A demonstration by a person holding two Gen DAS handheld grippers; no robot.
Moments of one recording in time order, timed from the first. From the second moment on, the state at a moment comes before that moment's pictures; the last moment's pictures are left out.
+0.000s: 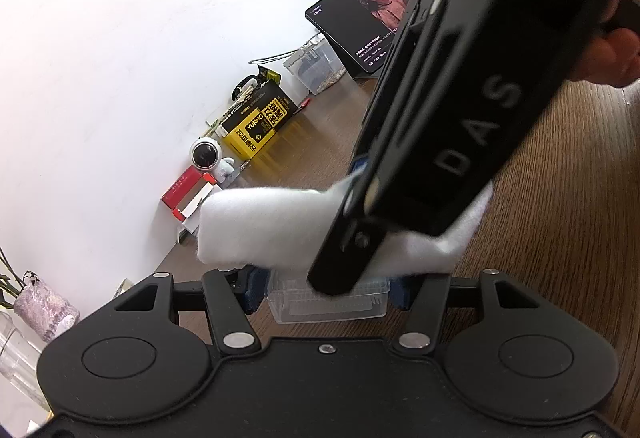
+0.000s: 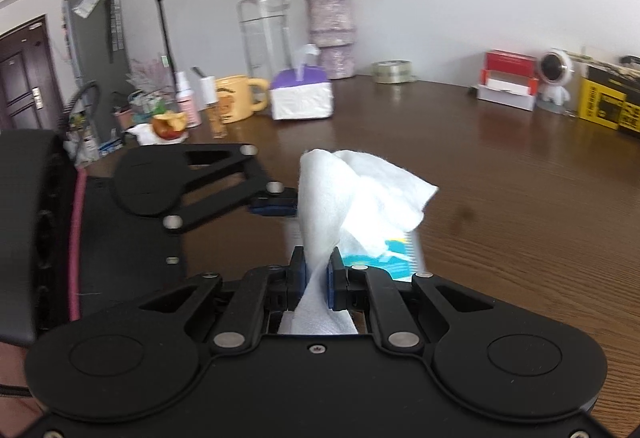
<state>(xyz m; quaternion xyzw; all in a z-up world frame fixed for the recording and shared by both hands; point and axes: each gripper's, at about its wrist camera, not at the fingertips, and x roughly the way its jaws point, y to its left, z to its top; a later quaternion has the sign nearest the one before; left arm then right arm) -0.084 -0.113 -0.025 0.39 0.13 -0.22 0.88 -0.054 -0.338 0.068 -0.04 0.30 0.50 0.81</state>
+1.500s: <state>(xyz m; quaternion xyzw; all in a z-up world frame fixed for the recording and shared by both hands) -0.083 -0.113 -0.024 0.39 0.13 -0.22 0.88 -0.053 -0.343 0.064 -0.03 0.31 0.49 0.82</state>
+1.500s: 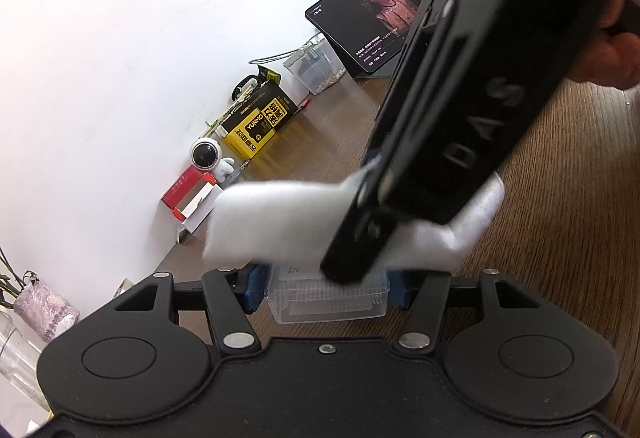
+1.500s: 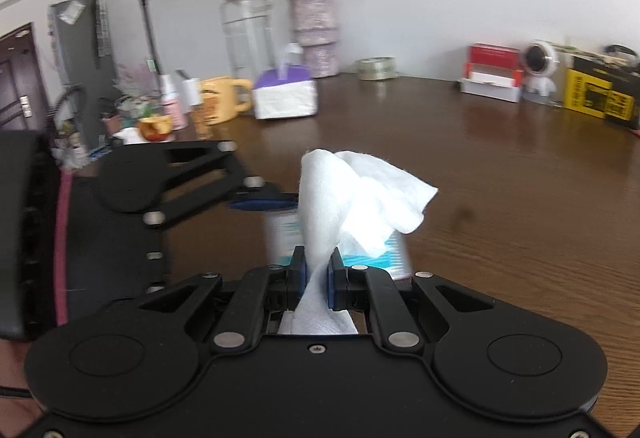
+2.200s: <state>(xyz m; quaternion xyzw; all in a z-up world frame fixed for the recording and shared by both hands) -0.084 -0.117 -0.026 0.39 0.13 -0.22 0.88 -0.048 -0.348 0.061 -0.02 0.31 0.47 0.82</state>
